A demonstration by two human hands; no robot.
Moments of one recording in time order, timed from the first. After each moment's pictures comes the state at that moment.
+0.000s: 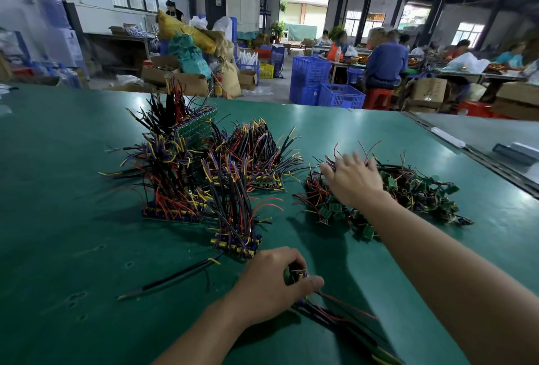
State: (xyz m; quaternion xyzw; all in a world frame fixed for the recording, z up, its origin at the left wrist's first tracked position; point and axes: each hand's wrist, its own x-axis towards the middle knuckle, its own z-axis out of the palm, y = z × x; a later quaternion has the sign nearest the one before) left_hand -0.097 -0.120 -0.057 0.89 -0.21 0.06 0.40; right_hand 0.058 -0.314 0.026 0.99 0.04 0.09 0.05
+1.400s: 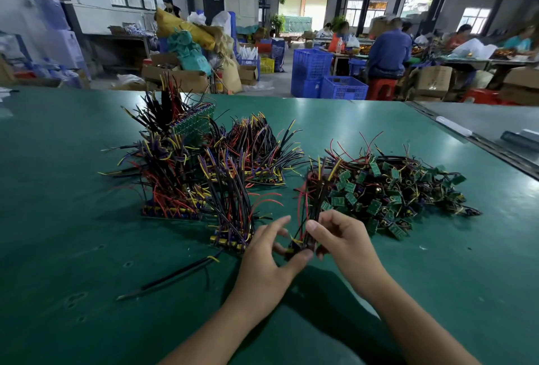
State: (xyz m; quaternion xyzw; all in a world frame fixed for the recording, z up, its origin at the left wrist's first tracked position) left_hand -0.101 -0.128 -0.056 0.82 -0.09 0.12 0.55; right_hand -0.069 -0.284 -0.032 0.72 0.16 0.06 -0.67
